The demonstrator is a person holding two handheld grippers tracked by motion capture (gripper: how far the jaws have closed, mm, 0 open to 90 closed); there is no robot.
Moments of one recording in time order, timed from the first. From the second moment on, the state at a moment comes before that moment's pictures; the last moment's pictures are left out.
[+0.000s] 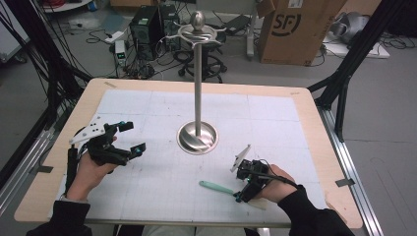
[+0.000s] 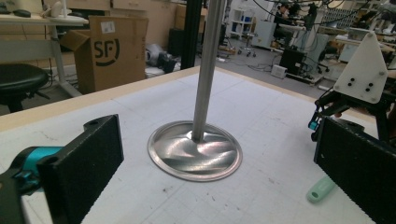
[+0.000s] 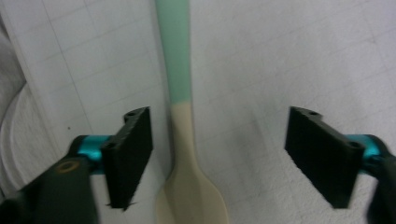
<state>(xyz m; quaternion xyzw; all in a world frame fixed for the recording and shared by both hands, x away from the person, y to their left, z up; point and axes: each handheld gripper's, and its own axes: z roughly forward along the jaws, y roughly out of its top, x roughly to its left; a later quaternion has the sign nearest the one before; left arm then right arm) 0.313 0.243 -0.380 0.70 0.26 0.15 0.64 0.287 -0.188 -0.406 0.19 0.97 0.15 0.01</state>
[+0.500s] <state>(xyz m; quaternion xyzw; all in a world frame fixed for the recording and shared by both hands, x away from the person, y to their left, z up) 0.315 0.243 -0.381 0.70 0.27 0.15 0.65 0.279 -0.174 -0.408 0.16 0.98 0.10 0.02</state>
